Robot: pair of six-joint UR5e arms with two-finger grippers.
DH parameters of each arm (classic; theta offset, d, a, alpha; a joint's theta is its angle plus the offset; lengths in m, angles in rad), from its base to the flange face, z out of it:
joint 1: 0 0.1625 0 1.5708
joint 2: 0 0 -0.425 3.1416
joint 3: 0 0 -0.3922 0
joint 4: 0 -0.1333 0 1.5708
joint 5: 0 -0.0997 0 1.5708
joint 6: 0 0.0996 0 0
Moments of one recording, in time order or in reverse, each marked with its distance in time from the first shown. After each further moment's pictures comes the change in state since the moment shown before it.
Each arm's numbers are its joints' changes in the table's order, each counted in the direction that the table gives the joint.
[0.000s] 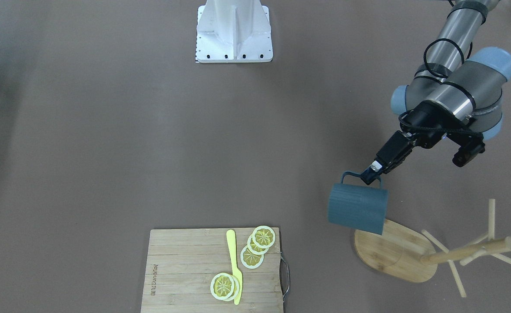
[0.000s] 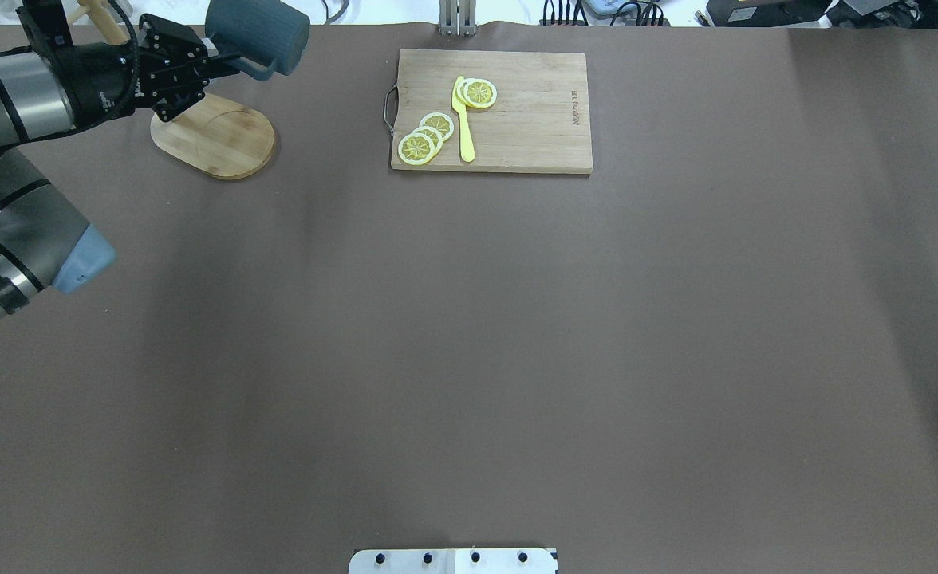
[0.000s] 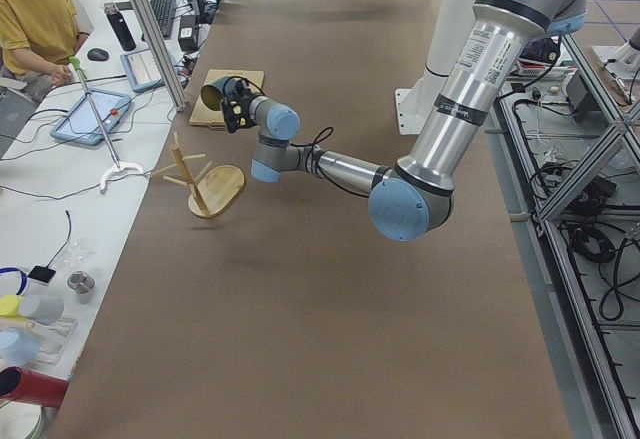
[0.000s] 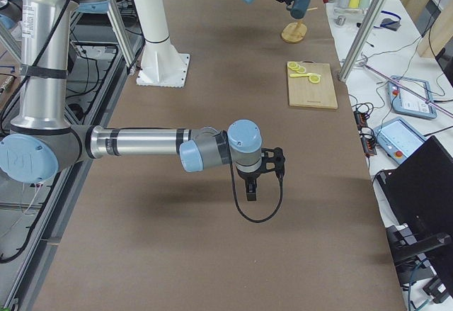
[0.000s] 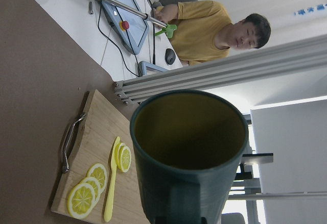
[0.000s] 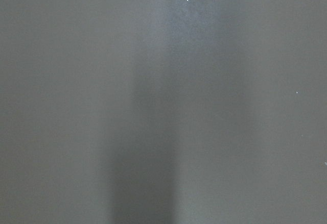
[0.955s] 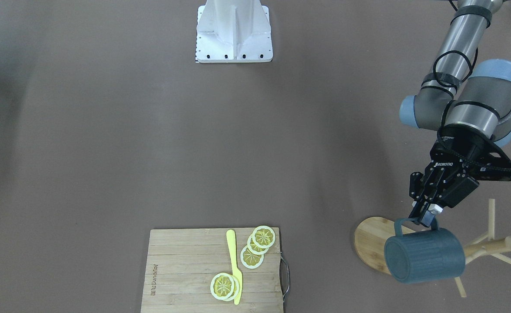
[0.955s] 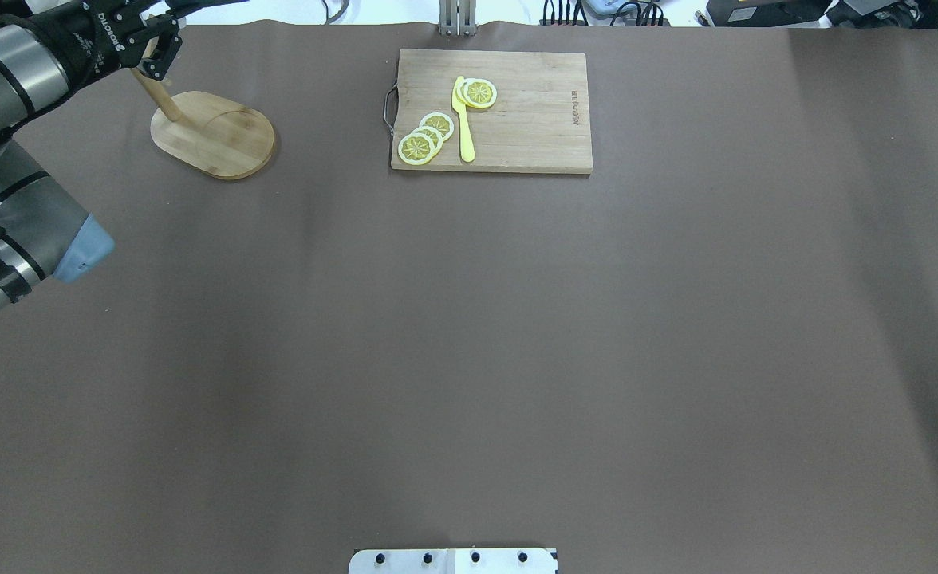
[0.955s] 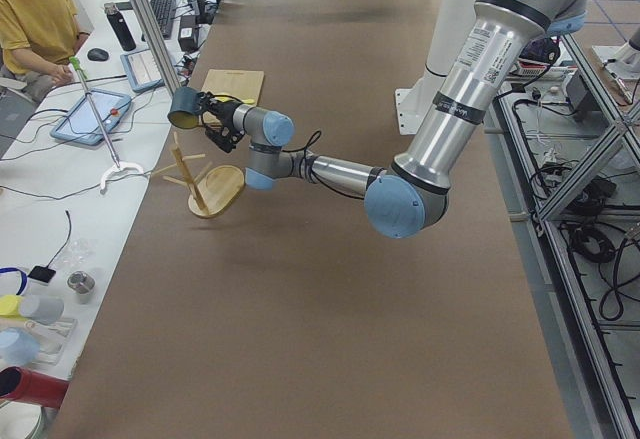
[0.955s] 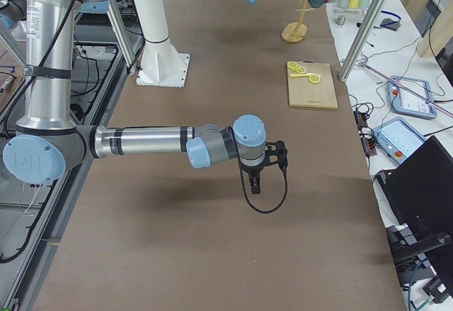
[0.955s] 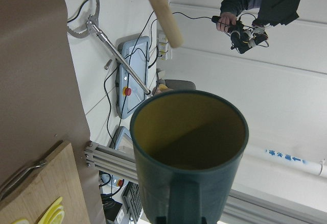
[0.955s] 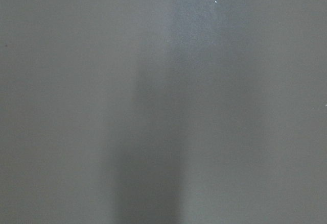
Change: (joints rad) left arm -0.008 -0.025 -0.088 -0.009 -0.278 -0.499; right arm -0.052 0.024 0.002 -0.012 0.003 0.002
